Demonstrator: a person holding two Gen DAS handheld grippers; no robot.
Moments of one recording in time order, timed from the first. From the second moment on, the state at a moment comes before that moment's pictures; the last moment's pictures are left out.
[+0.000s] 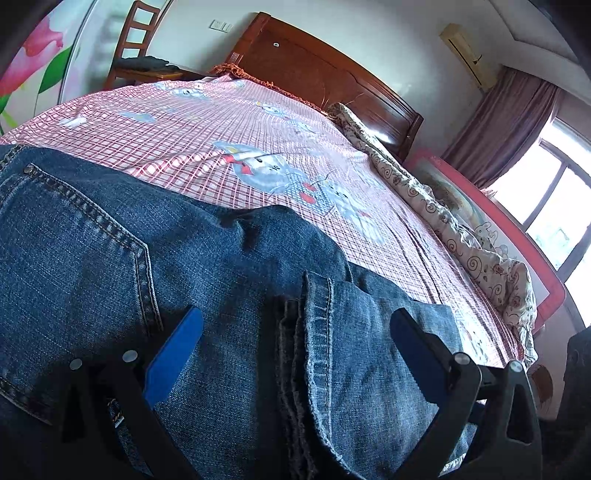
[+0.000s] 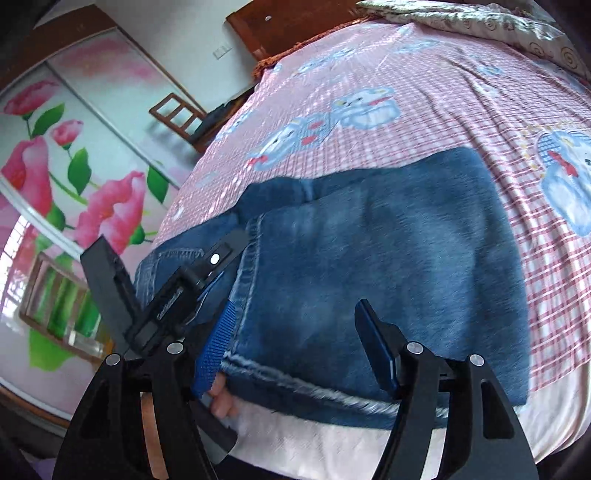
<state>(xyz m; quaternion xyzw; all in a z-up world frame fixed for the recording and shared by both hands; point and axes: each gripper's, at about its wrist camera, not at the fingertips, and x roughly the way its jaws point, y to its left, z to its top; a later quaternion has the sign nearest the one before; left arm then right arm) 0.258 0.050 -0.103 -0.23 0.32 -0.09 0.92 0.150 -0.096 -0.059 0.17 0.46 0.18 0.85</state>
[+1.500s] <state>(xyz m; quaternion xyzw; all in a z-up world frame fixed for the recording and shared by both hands) 0.126 0.288 -0.129 -0.66 0.27 0.08 0.70 0.147 -0.058 -0.089 0.14 0.50 0.17 0.84</state>
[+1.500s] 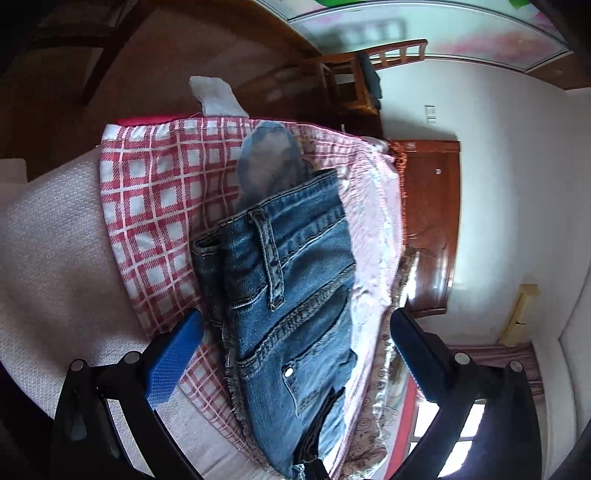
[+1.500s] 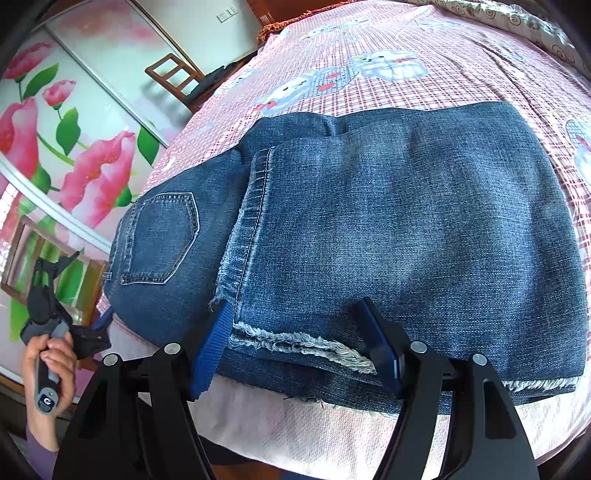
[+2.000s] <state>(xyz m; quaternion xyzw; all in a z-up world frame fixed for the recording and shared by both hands) 0.131 0.283 -0.152 -0.69 0.27 0.15 0.65 0.145 -0.065 -0.092 0.16 0.49 0.19 0.83</state>
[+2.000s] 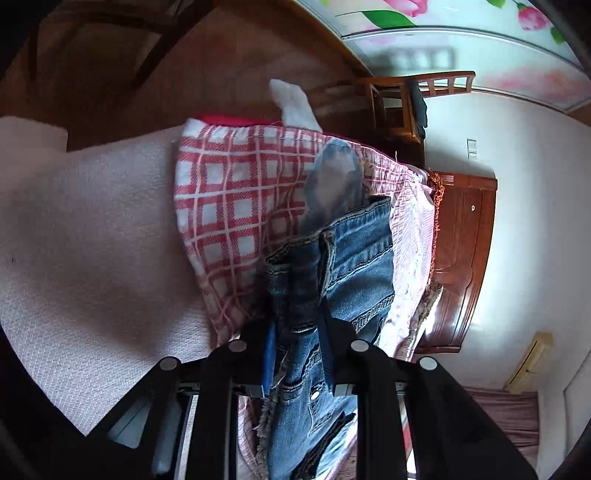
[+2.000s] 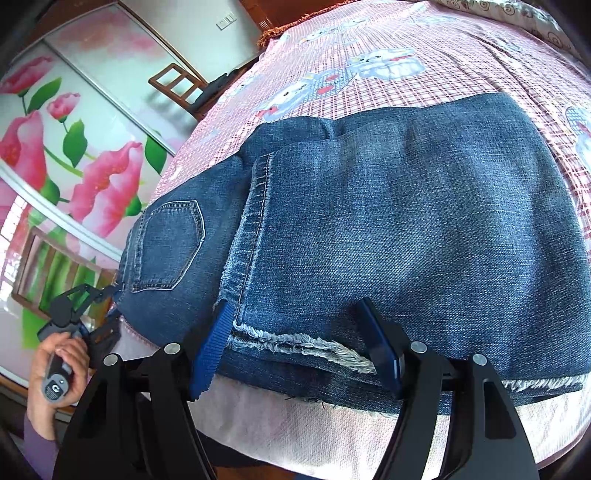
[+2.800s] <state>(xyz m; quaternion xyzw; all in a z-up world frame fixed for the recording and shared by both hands) 0.155 0.273 -0.028 -0.46 0.32 0.17 0.81 0.108 -0.177 -0.097 0.38 0.41 0.27 0.79</state>
